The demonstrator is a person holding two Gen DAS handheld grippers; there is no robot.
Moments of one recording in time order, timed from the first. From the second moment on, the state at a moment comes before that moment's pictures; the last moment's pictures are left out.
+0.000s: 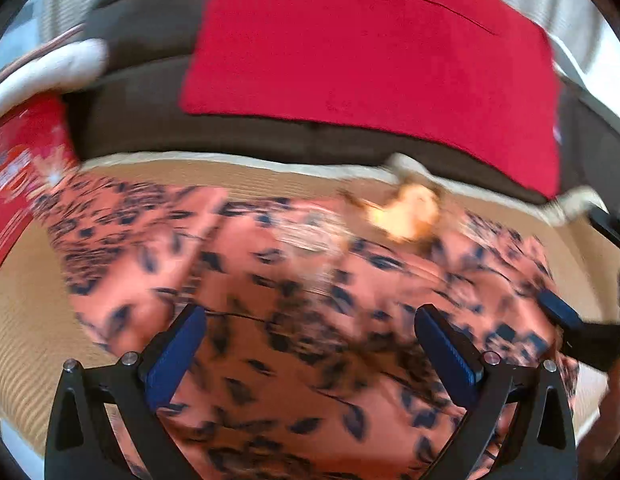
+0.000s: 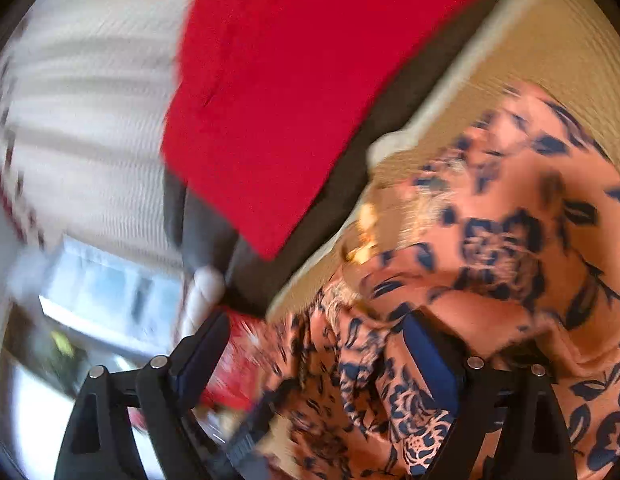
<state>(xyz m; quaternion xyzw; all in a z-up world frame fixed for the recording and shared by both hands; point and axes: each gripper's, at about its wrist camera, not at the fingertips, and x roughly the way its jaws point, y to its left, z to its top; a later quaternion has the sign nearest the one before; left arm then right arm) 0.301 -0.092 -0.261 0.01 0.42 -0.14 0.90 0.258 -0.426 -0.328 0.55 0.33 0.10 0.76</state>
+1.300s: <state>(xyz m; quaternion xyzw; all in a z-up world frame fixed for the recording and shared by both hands) 0.330 -0.015 -0.269 -0.01 0.40 -0.16 0.90 0.285 -0.379 -0.362 0.45 0.44 0.09 0.78</state>
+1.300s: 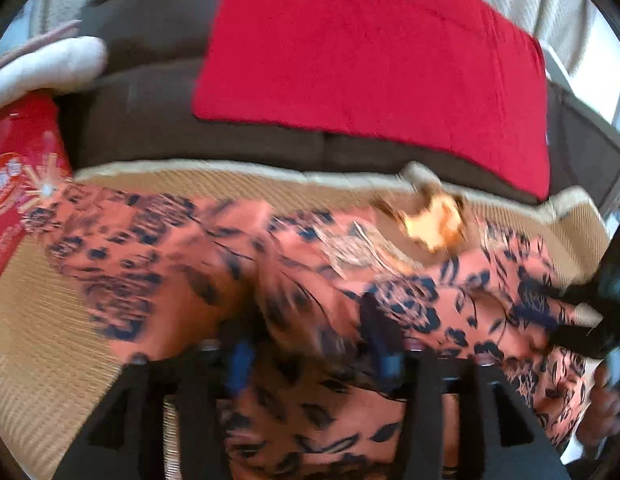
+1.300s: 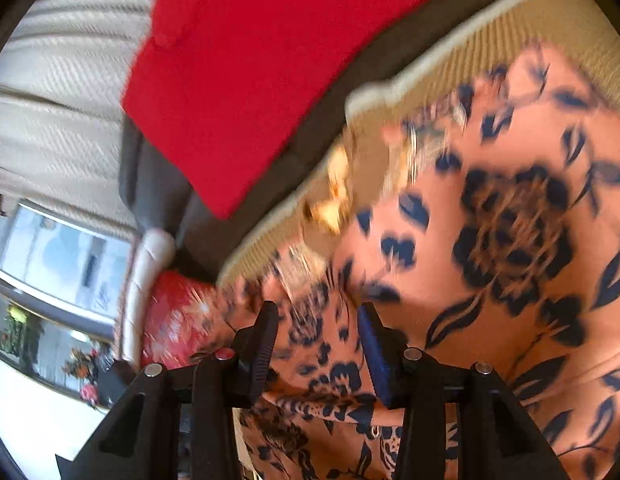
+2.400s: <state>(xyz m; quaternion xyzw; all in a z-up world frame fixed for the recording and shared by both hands) 0.390 0.144 -0.311 -0.37 0.41 -0.08 0.83 0.312 -0.258 -0.385 0.33 0.53 0.18 0.76</state>
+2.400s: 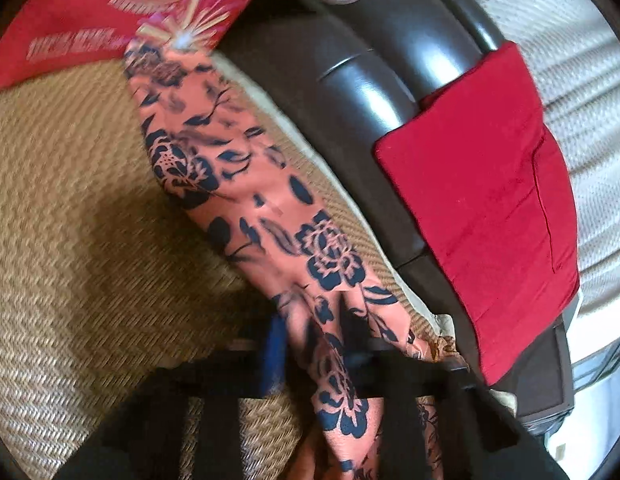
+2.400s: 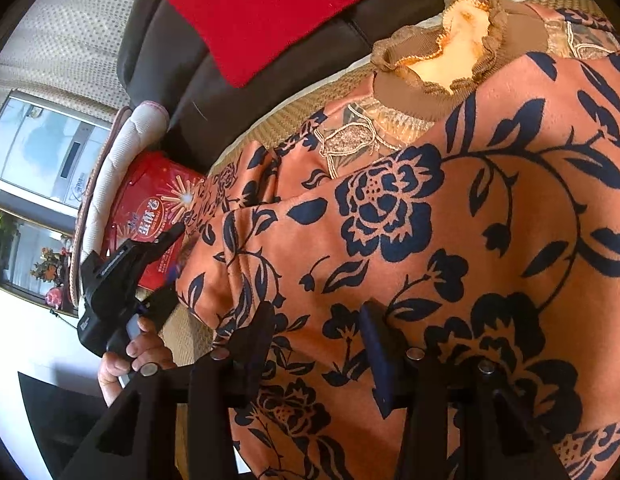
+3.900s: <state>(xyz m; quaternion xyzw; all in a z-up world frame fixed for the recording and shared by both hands) 0.332 0.100 -0.323 -0.39 0.48 -0.19 0.76 0.284 -0.372 -0.343 0.41 0.44 0.11 0.79</state>
